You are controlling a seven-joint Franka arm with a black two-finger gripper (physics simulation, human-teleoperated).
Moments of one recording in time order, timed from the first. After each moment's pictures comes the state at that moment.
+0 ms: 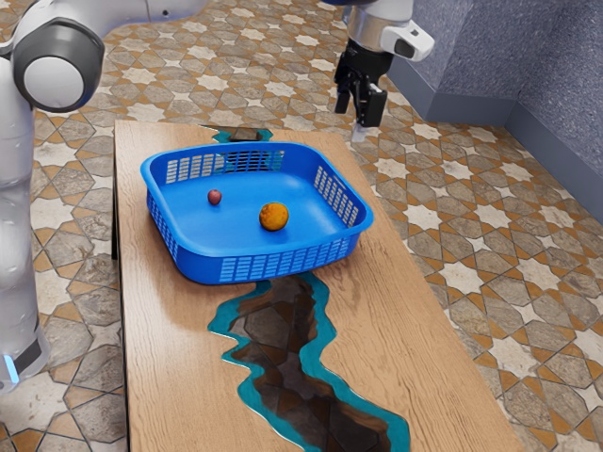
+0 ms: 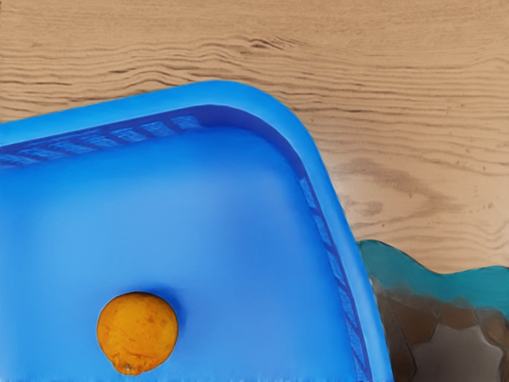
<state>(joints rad) 0.09 0.09 -0.12 -1.26 0.04 1.37 -0.05</state>
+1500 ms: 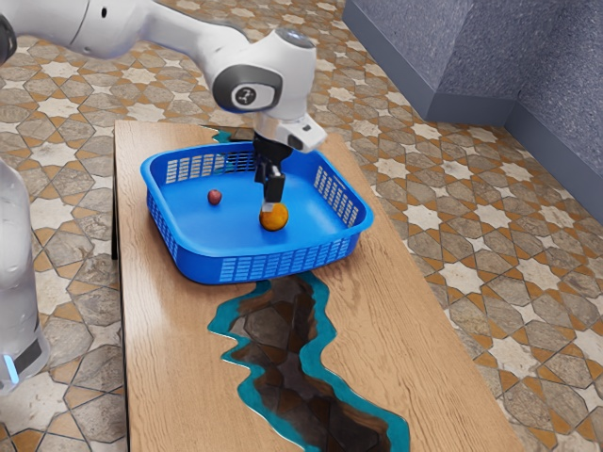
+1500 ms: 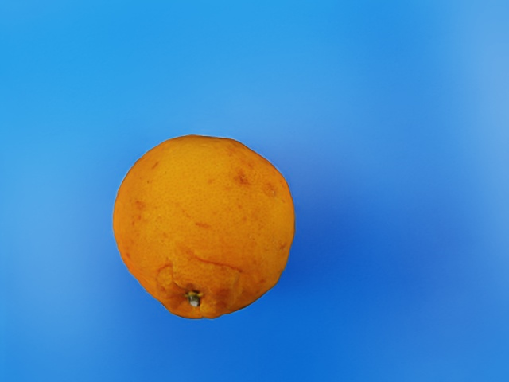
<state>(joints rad) 0.09 -0.30 0.04 -2.24 0.06 1.98 0.15</state>
